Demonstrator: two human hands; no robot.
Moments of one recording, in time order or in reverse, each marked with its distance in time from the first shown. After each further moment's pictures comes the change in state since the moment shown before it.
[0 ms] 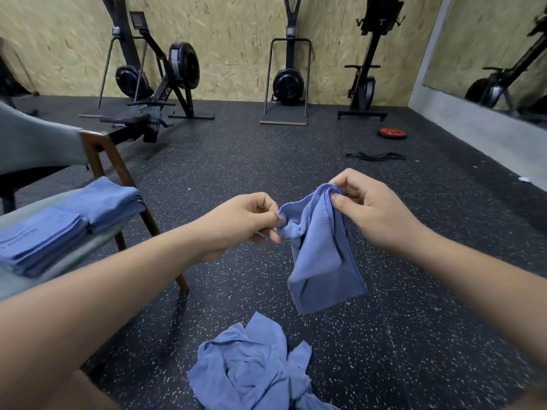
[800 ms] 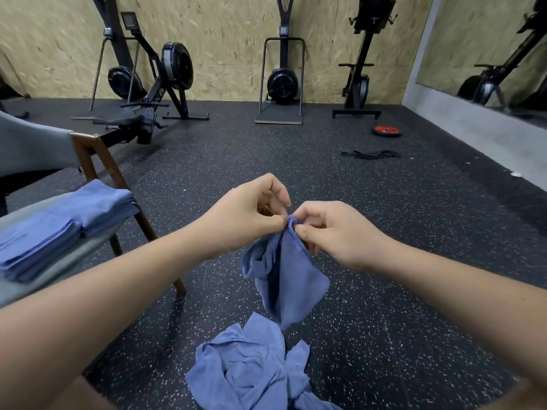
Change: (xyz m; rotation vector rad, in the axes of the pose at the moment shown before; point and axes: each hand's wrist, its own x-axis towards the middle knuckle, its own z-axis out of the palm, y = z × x) left_hand -0.007 0.020 0.007 0.251 0.051 0.264; right_hand -0.008 -0.010 0.039 -0.022 -0.194 0.115
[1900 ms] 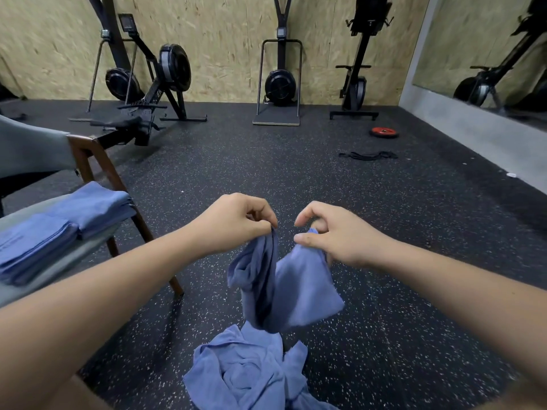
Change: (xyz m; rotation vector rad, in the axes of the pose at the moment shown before) left_hand 0.006 -0.019 -0.005 0.296 0.018 -0.114; right_hand 0.004 0.022 -0.006 -0.054 -0.001 0.144
